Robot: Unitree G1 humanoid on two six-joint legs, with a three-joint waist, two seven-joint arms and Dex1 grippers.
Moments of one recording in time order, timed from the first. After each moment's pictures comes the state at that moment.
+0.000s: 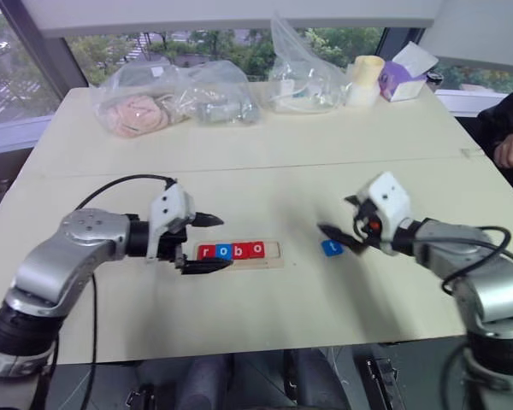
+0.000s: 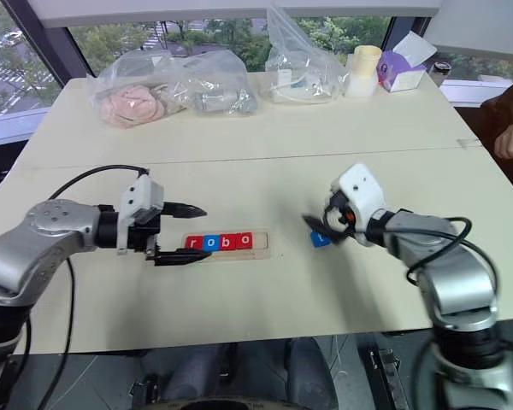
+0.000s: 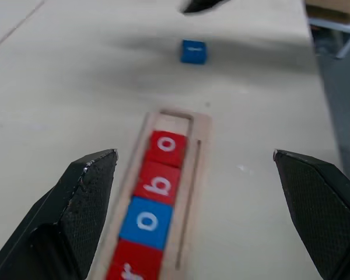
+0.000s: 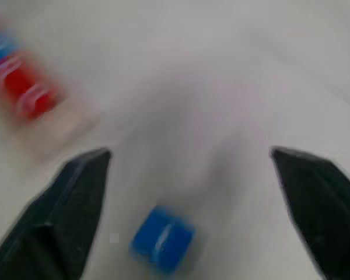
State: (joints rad) left arm -0.35 0.87 -0.05 -0.41 -0.57 0.69 -1.10; right arm -0.29 -0.78 -0.03 -0.37 0.27 0.71 0.91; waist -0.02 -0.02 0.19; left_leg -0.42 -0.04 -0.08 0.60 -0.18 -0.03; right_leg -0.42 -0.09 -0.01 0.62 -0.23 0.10
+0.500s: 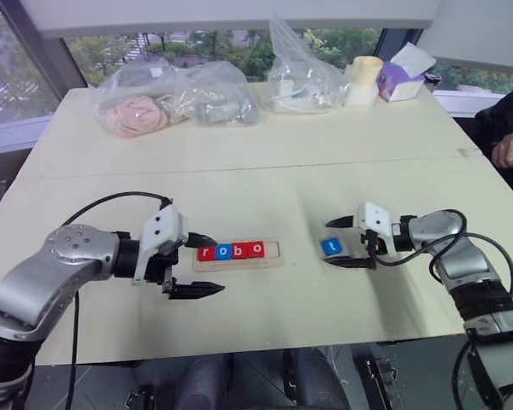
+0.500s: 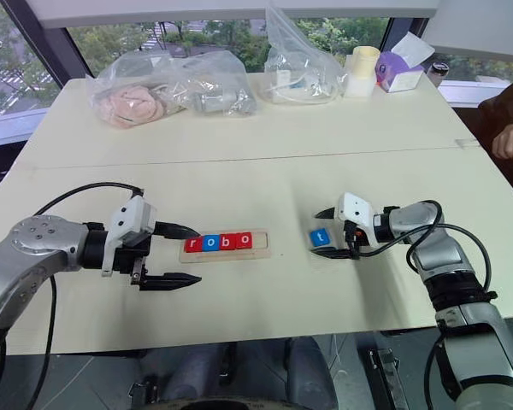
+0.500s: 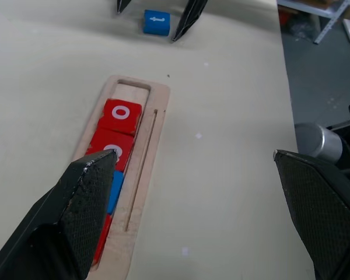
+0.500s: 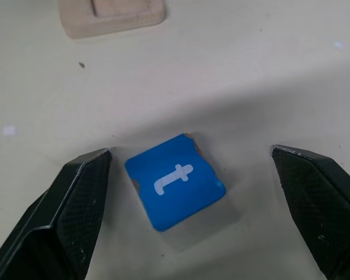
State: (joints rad) left arm -0.21 0.93 0.00 -0.53 -0.60 0.71 -1.07; right arm -0.54 -0.73 0.17 0.47 0.13 -0.09 1.33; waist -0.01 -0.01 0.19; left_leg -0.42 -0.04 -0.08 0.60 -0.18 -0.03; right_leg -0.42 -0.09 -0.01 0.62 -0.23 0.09
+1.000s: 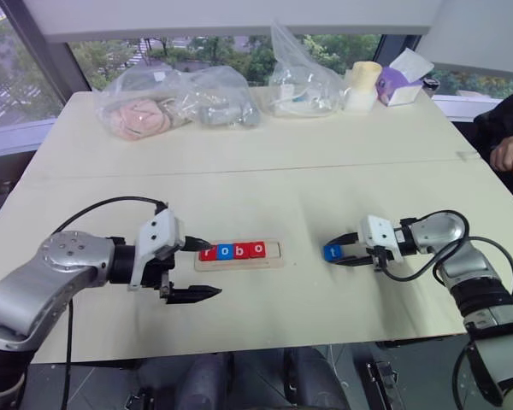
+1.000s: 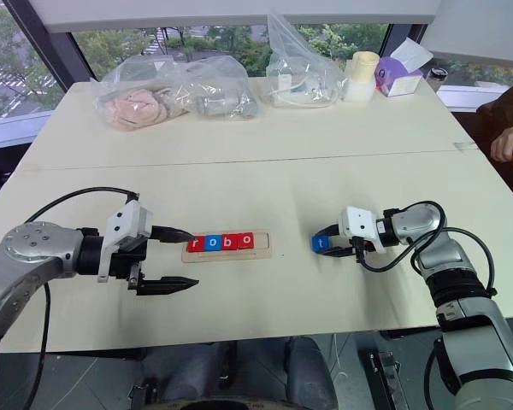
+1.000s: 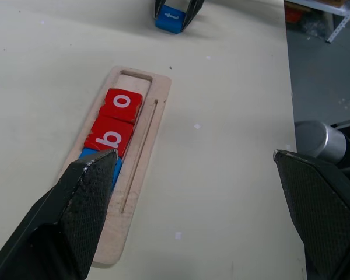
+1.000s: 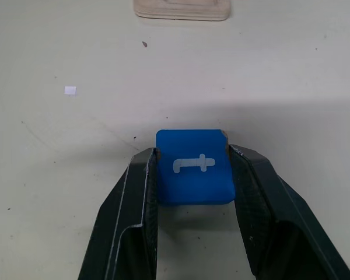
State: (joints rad) left arm -0.19 0.94 0.02 -0.54 -0.61 0.72 -1.06; right arm -0.53 -0.74 0.18 0.55 0.12 -0.26 1.42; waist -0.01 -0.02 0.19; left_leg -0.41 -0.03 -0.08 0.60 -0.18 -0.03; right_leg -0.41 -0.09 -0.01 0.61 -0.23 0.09
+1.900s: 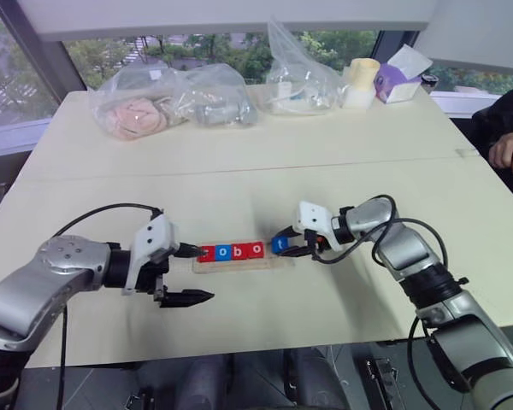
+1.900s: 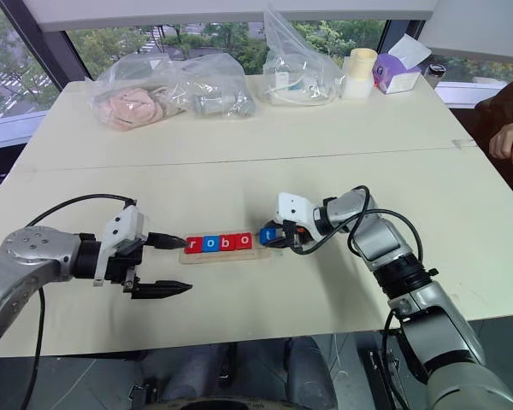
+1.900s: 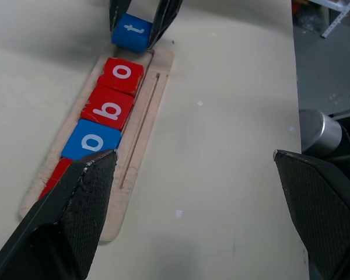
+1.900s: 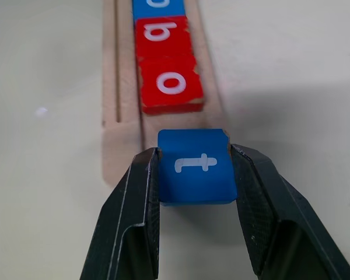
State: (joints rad) left arm -0.13 0.96 0.01 -0.49 -0.60 0.70 -1.07; right arm -0.65 -0.55 0.36 0.21 0.04 0.24 1.23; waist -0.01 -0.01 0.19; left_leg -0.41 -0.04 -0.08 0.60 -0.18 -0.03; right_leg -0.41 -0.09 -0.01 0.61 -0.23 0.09
